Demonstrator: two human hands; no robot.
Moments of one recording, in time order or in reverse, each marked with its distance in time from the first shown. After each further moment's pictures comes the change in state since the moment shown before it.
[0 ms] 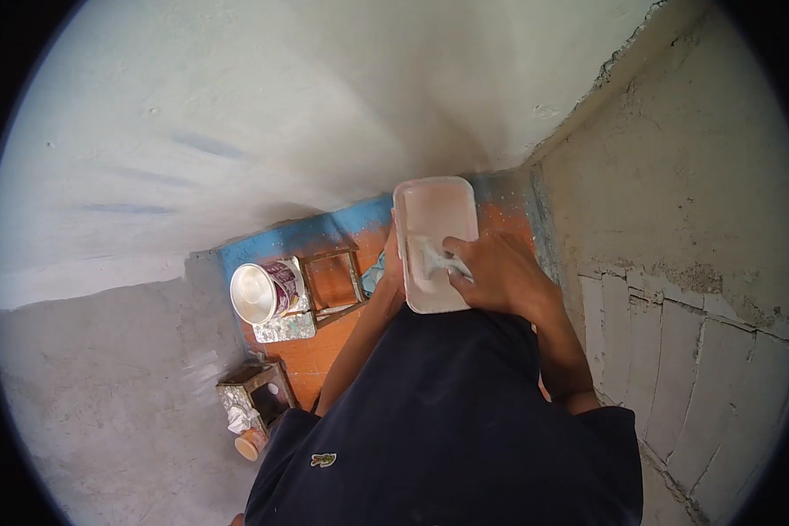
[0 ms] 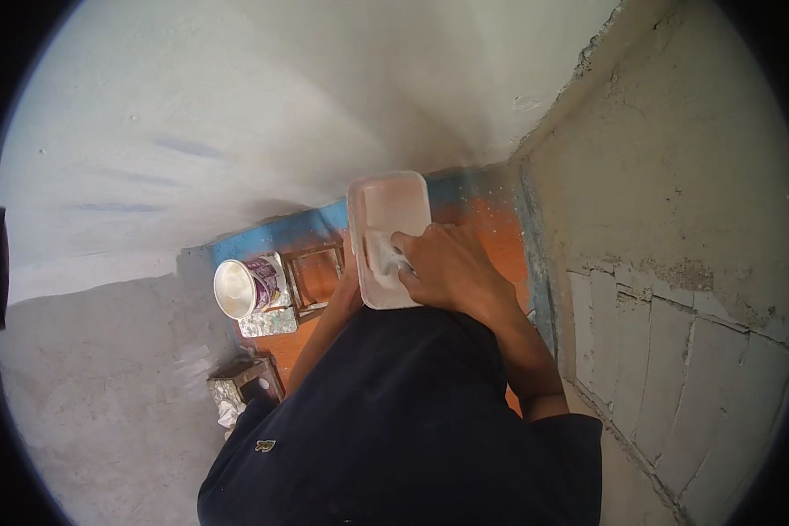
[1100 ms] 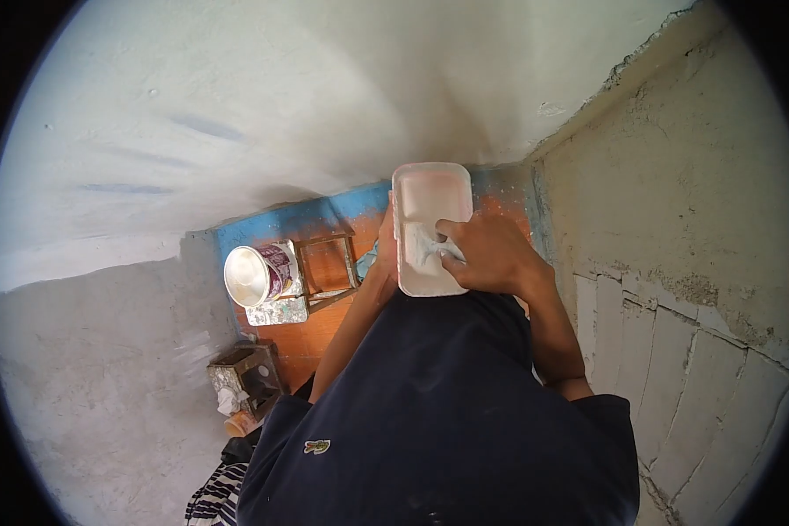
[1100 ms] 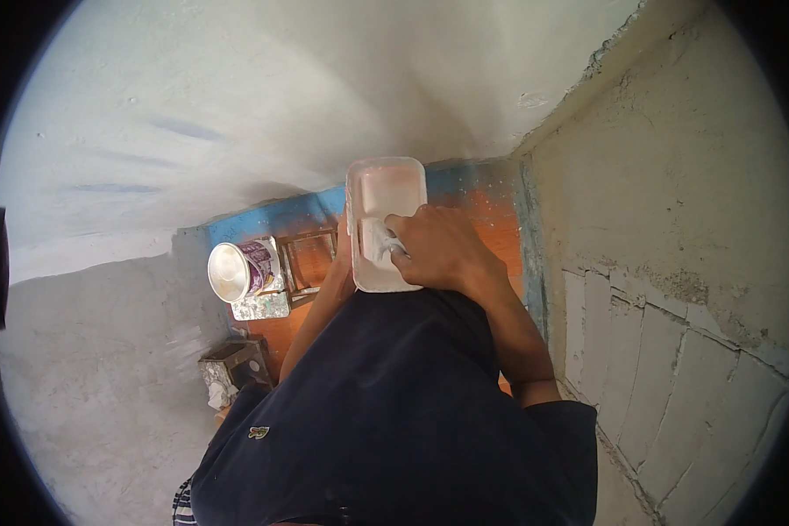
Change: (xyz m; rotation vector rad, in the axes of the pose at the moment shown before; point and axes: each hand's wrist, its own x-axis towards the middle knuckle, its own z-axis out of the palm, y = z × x) left_hand 0.000 0.010 0.019 -0.118 -0.091 -0.009; right_hand 0.021 0.012 -0.003 -0.031 -0.131 0.008
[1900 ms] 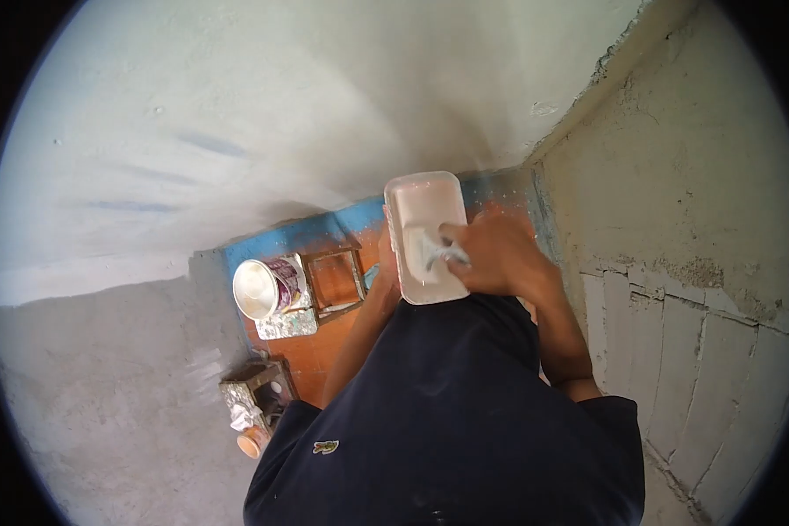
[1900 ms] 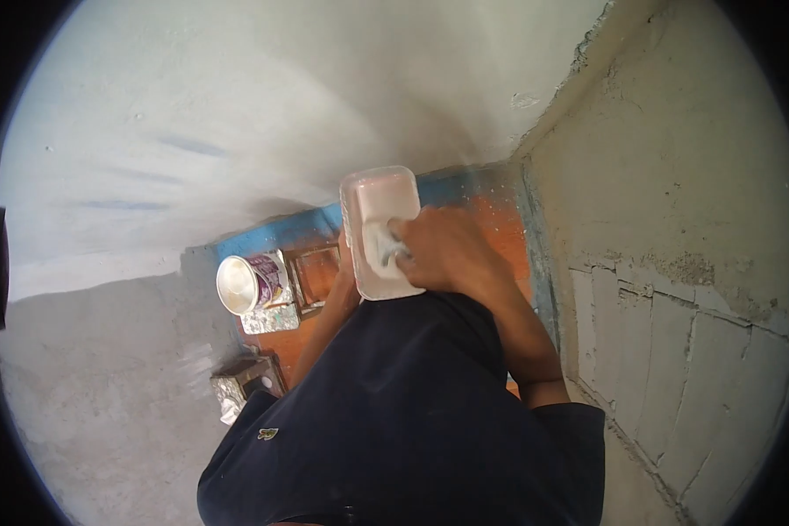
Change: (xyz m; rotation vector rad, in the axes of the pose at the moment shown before) left_hand -0.013 -0.007 -0.009 0.113 0.107 0.038; right_hand -0.018 -0.002 0.006 -0.043 0.112 -0.047
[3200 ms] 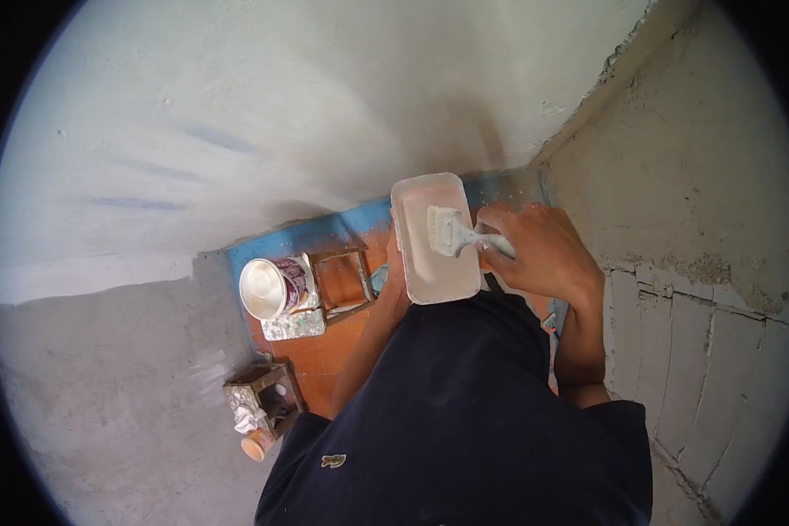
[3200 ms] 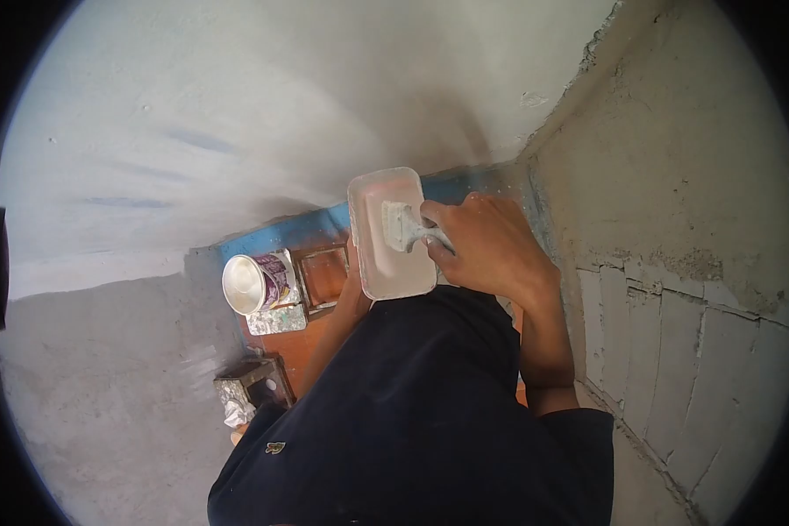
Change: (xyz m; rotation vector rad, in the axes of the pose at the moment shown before) left_hand -0.021 0.000 -0.001 0.001 0.117 0.078; right_hand -0.020 -0.020 -0.025 0.022 0.093 0.096
